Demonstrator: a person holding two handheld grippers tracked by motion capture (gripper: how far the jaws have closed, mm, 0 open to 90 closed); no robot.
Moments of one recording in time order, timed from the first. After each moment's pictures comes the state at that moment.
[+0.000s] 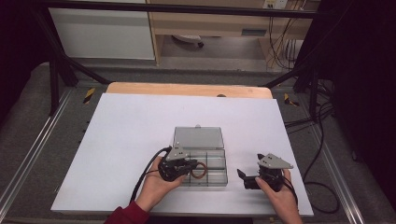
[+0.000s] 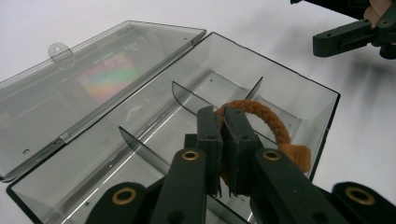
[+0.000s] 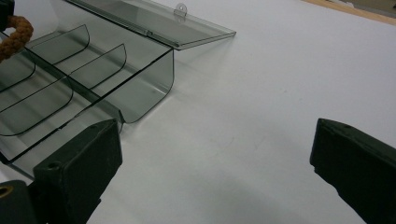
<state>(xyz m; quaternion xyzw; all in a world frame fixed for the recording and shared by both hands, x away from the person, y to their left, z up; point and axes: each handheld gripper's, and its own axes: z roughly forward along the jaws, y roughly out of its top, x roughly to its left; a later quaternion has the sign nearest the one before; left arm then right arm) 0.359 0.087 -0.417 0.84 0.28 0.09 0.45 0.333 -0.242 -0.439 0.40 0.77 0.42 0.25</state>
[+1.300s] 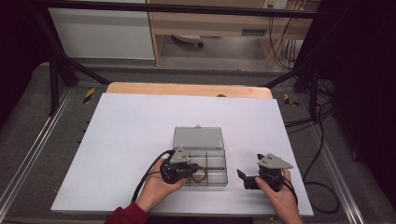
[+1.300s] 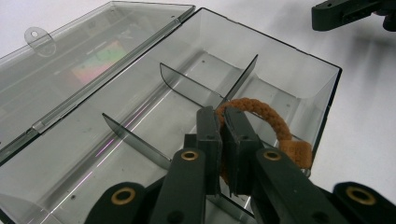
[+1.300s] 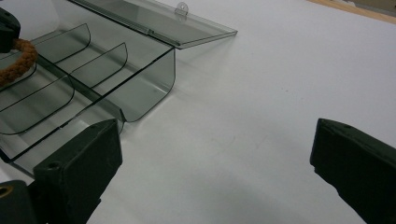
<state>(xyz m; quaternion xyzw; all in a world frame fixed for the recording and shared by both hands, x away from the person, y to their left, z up) 0.358 0.082 -0.425 0.86 0.26 0.08 0.43 0.333 -0.241 -0.440 0.40 0.78 0.42 0.25</state>
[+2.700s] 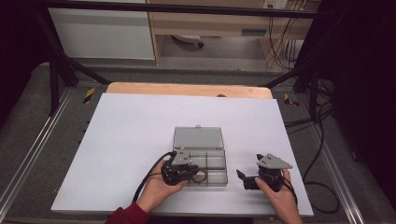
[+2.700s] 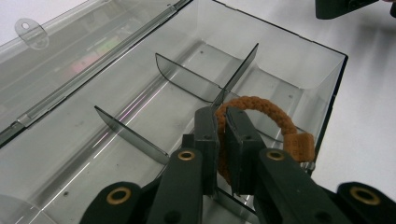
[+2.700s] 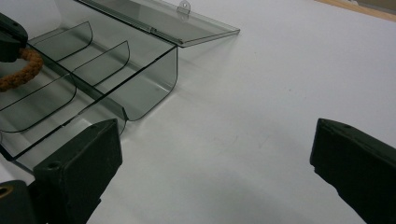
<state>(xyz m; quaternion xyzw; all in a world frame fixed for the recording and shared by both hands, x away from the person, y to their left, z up) 0.357 0.080 -0.431 0.87 0.26 0.08 0.42 0.333 -0.240 -0.440 0.40 0.78 0.42 0.24</state>
